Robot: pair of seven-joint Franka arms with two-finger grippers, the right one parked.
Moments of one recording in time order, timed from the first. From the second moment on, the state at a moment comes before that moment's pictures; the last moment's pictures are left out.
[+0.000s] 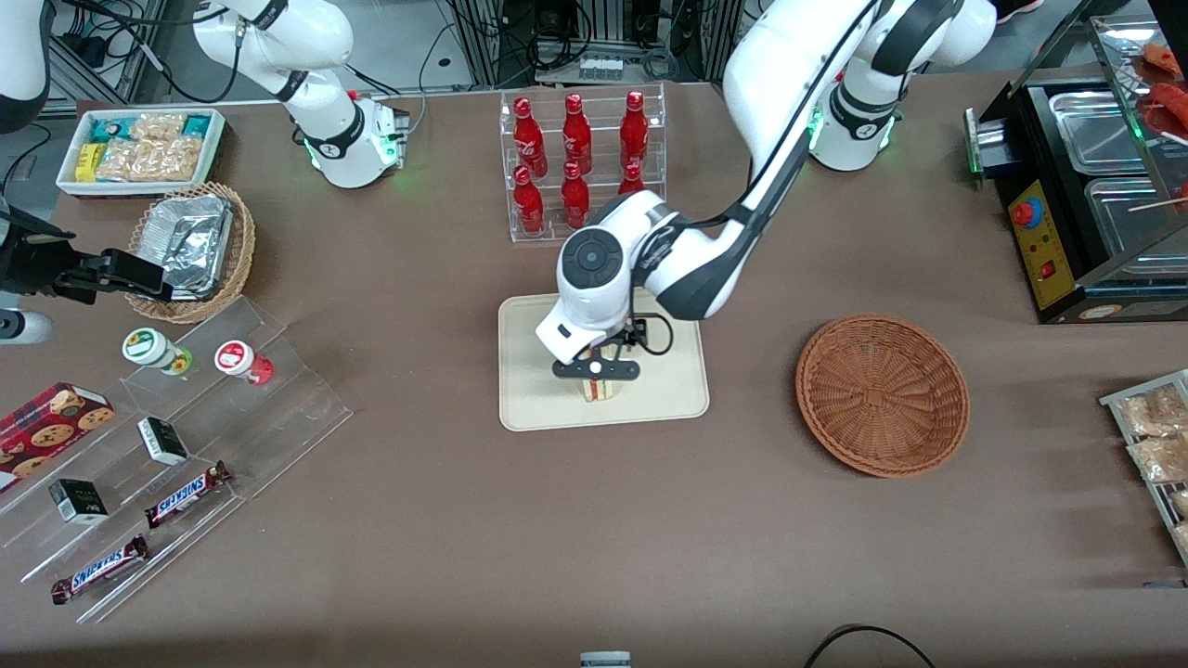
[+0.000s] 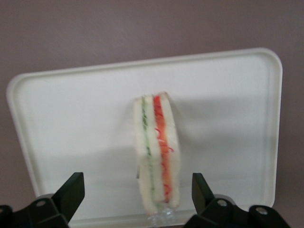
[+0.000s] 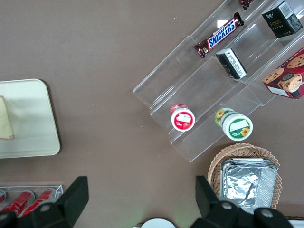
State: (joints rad) arm -0.71 0.69 -0.07 -1.35 0.00 1.99 -0.75
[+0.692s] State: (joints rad) arm -0.67 0.44 0.15 -1.39 0.01 1.72 -0.75
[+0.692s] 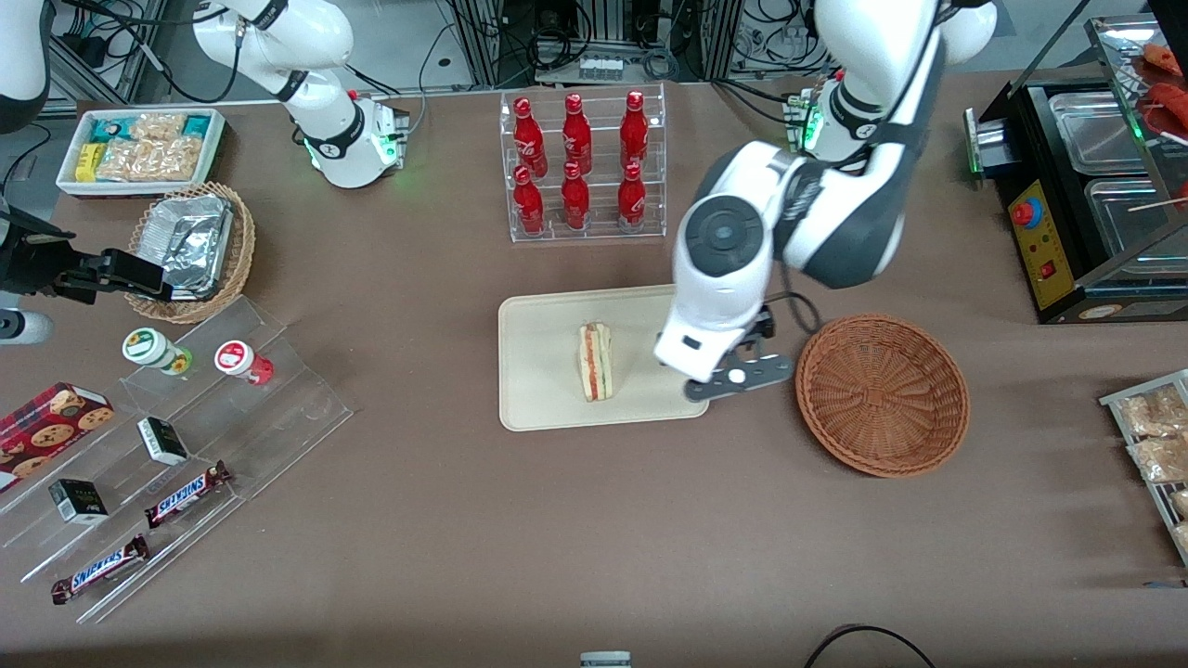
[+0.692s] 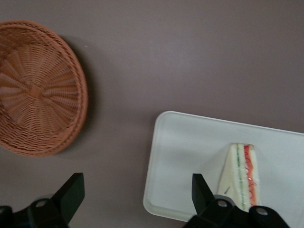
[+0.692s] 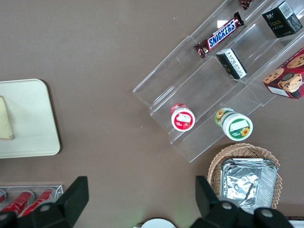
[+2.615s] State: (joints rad) arm -0.06 -0.03 -0.03 -1.68 0.01 1.59 -0.10
